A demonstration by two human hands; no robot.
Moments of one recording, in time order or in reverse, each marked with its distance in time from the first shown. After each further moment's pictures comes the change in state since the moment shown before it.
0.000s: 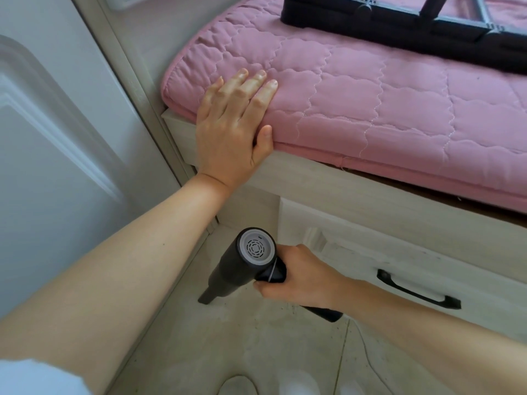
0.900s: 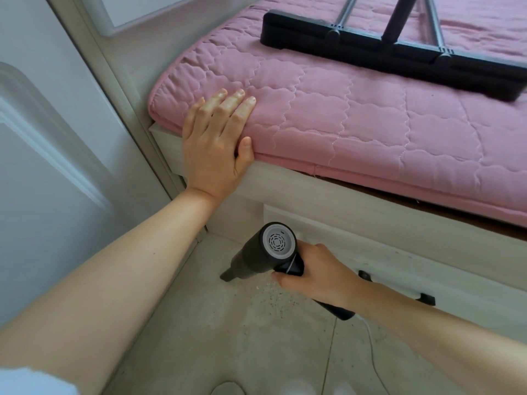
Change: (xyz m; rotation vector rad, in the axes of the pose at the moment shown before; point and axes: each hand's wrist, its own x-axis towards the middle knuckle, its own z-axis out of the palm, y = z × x) left_hand -0.002 0.006 -0.005 -0.021 -0.034 -0.060; right_hand -0.030 0.019 -0.031 -0.042 0.107 0.091
